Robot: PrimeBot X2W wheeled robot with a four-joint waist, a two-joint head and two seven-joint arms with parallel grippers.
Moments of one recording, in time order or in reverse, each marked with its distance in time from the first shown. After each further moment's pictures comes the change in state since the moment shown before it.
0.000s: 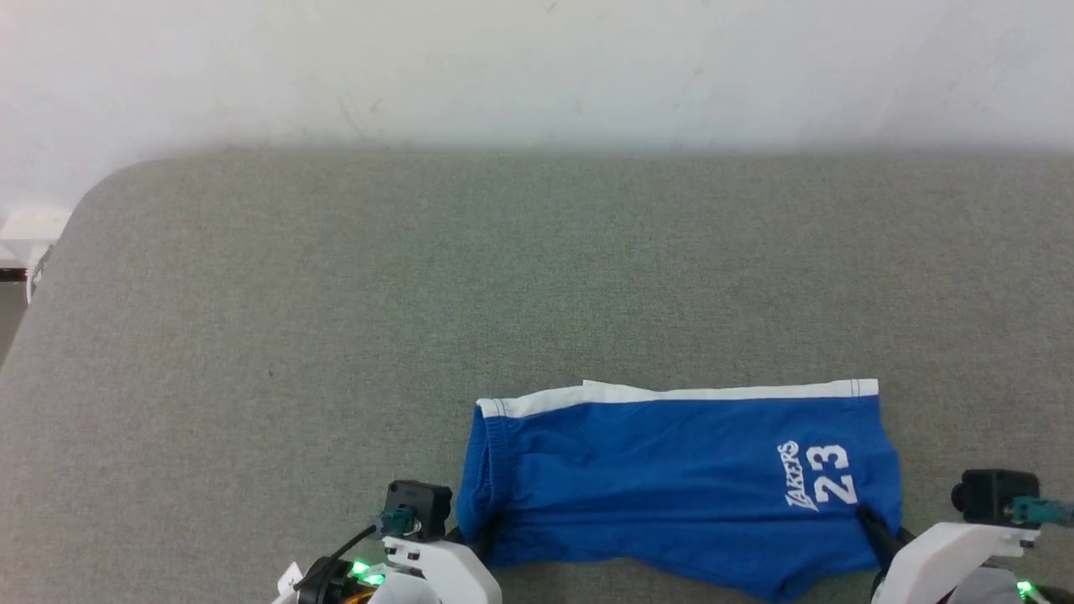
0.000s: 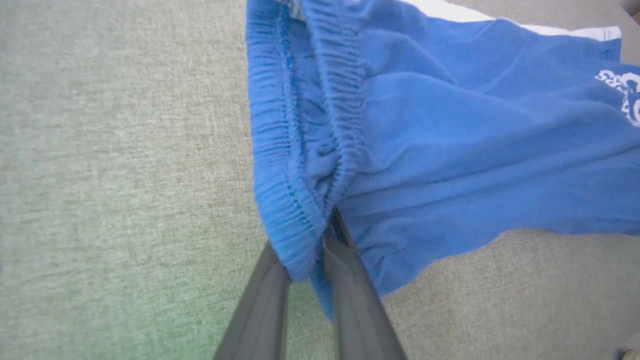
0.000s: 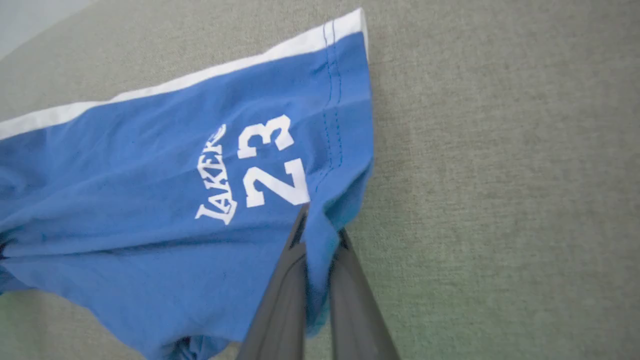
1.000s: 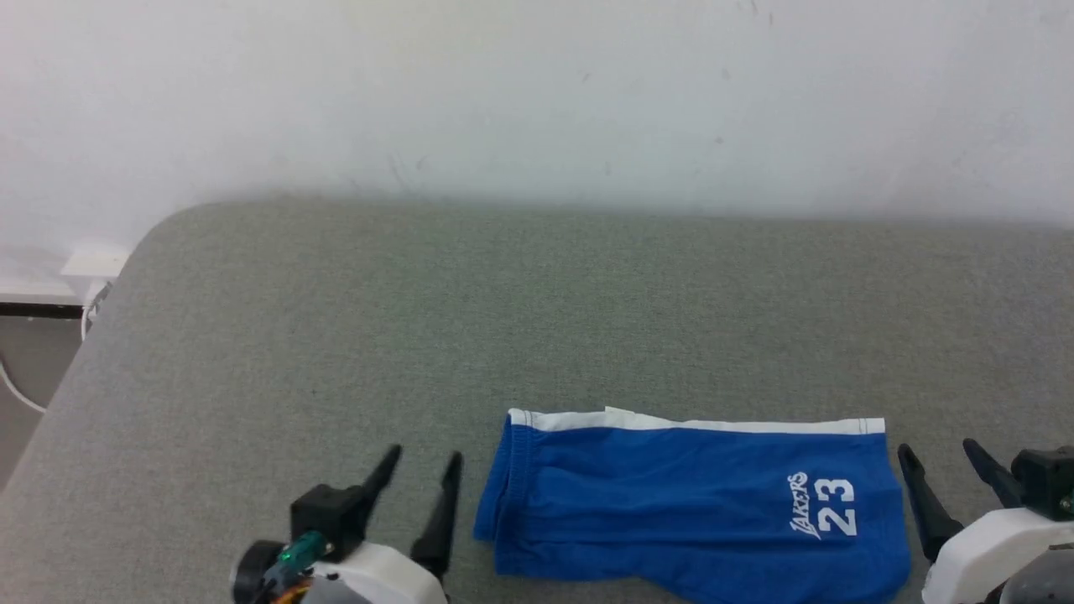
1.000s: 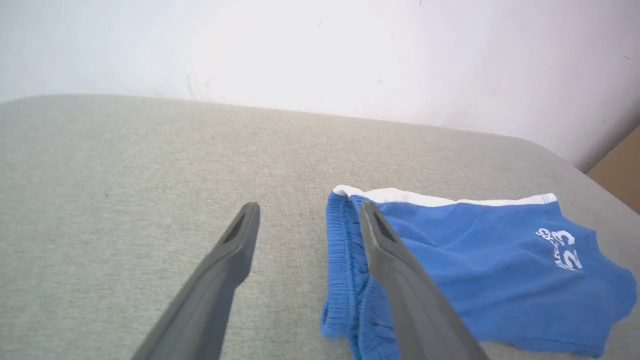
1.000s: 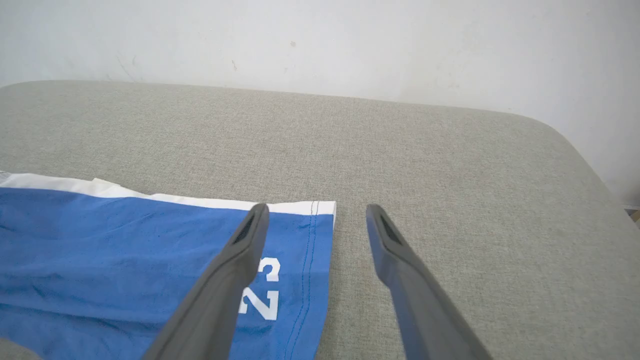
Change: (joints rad) left arm 0.070 0.061 0.095 -0.119 -0.018 -0.019 -0.283; right arm 0.010 -0.129 0.035 -0.079 -0.157 -0.001 -0.216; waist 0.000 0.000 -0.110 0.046
